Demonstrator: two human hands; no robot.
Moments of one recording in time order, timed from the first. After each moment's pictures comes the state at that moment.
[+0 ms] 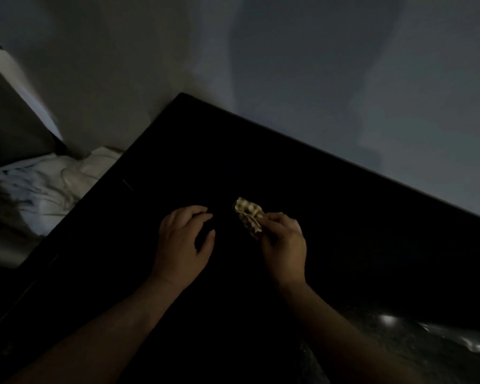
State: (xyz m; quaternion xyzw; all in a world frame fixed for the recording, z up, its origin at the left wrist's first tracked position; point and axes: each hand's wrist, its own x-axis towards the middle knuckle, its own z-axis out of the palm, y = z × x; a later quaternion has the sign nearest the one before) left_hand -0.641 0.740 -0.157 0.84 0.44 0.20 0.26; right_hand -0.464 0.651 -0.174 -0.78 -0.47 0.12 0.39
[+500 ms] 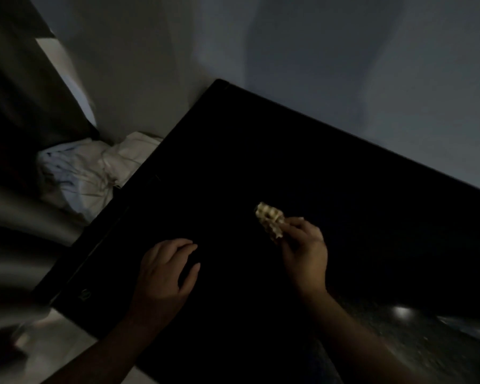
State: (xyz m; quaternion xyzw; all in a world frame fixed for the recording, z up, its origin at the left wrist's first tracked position) left_hand -0.771 0.682 -0.155 0.83 0.47 0.15 0.25; right_hand -0.521 0.613 -0.167 -0.80 -0.46 0.14 0.36
